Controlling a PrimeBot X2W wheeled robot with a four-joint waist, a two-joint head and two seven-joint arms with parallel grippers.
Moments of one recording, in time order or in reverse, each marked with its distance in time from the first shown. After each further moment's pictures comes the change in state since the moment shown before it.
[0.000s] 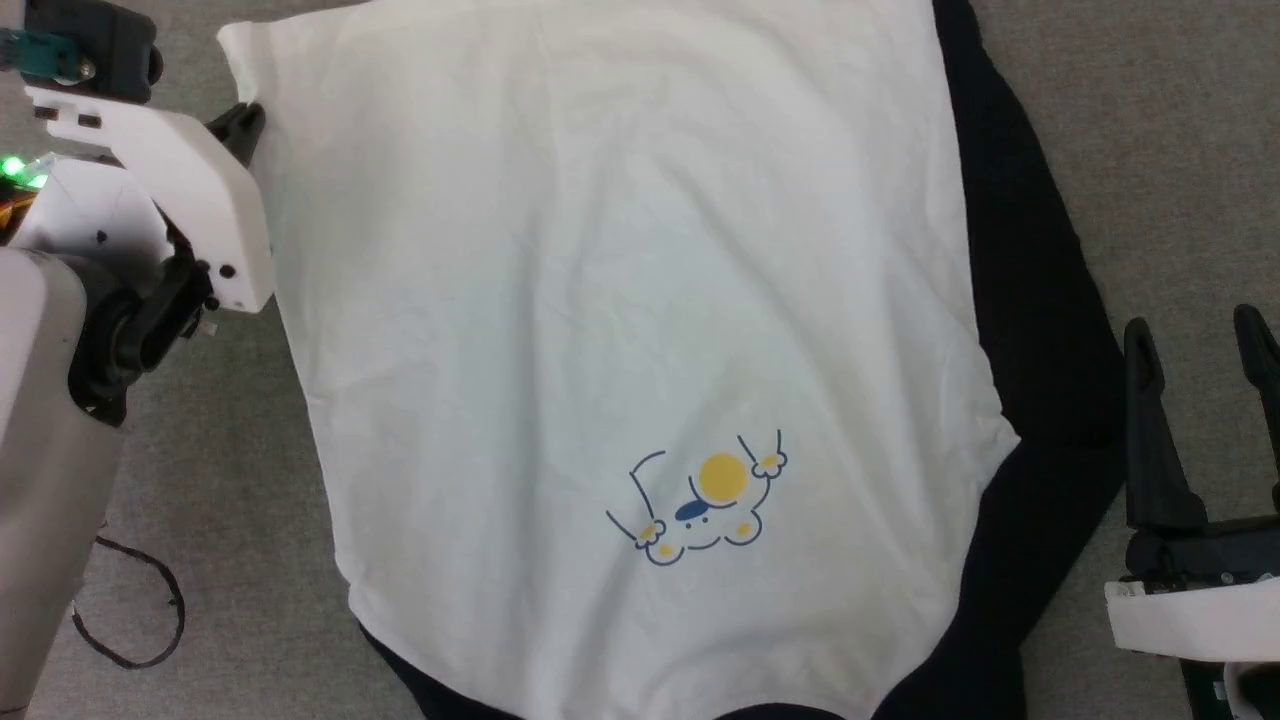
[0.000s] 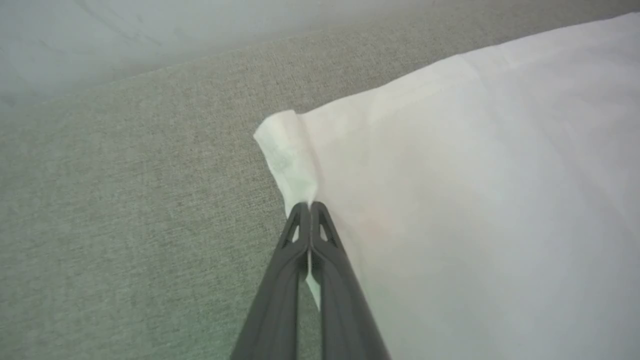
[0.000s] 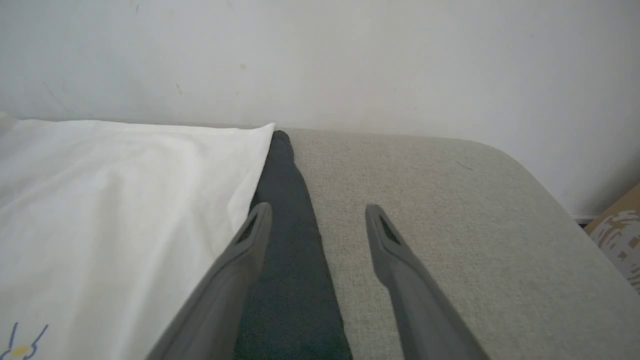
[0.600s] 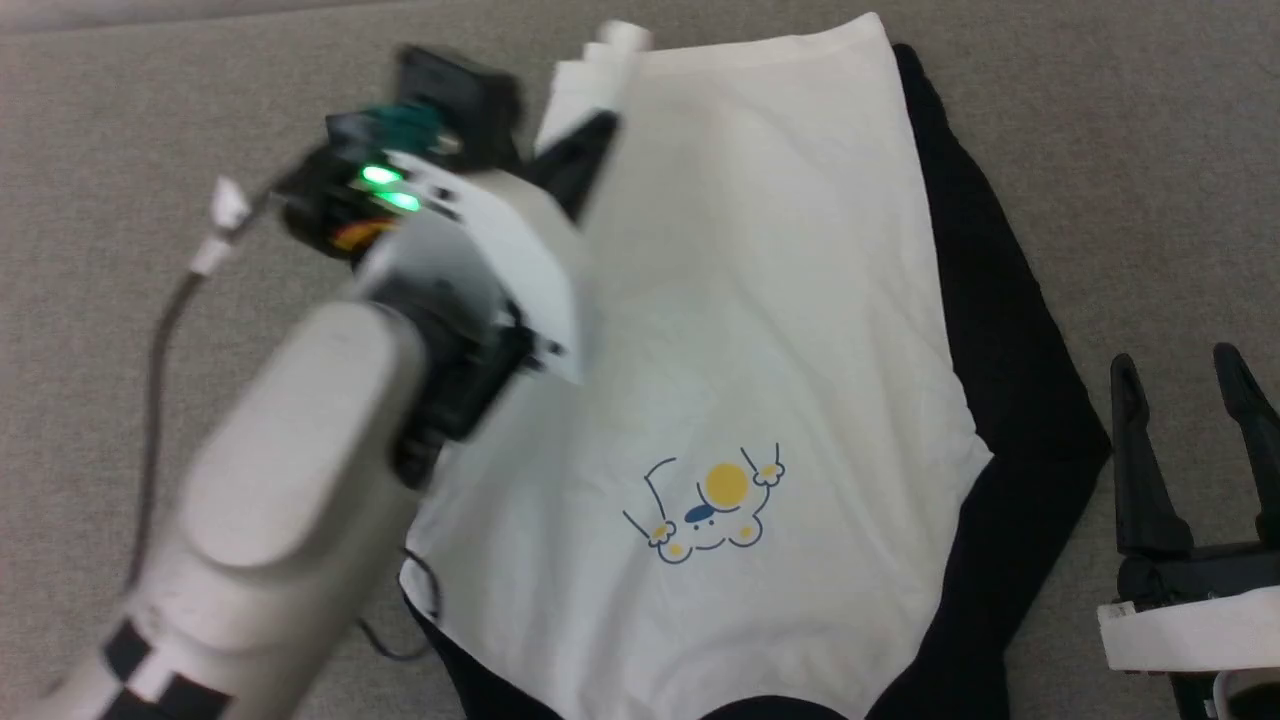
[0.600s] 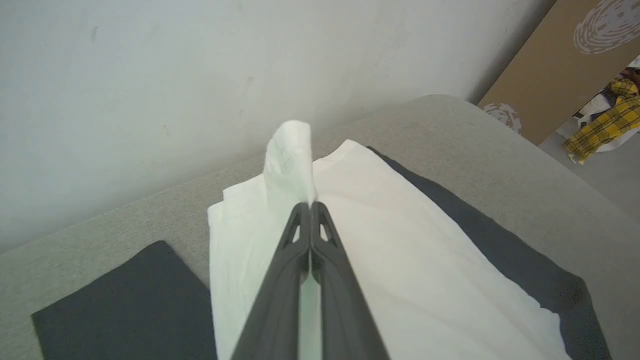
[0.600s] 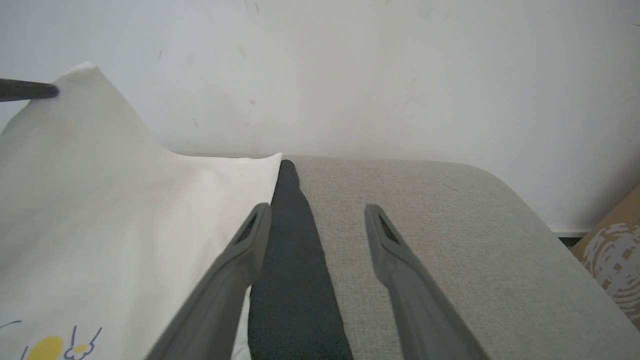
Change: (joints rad) left arm -0.001 -0.252 -0.156 -0.148 0.043 0.006 -0.133; right arm 0.036 0.000 -0.008 0.041 0.013 0.000 0.008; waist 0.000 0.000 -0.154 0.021
